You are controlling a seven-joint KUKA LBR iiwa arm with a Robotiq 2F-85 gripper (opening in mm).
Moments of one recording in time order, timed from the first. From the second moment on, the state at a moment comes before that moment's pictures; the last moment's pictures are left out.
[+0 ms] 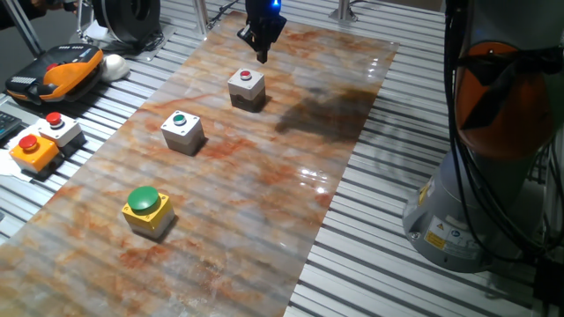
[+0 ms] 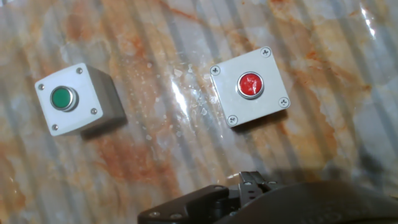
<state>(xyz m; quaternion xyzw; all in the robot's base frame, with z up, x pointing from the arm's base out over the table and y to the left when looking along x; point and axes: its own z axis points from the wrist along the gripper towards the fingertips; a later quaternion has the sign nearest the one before) 0.511 -0.129 0.202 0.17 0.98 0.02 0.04</state>
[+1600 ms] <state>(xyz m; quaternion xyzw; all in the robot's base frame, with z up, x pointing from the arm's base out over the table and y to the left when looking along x) 0.530 -0.145 0.197 0.16 0.99 0.02 0.05</state>
